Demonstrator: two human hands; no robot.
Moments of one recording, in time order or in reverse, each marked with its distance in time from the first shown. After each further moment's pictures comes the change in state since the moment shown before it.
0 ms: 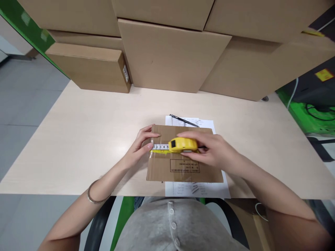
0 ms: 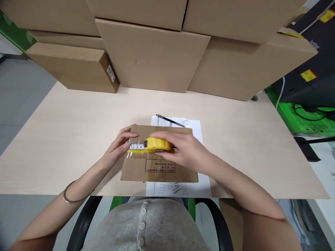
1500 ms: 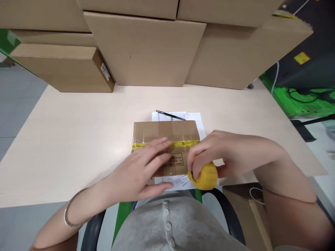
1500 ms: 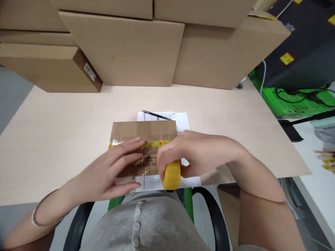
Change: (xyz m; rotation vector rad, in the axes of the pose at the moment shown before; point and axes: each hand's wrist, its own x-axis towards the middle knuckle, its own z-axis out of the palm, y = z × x) left_hand -0.012 0.083 0.051 0.881 -0.467 0.626; right_hand -0.022 -0.006 -0.070 0.192 -0.624 -0.198
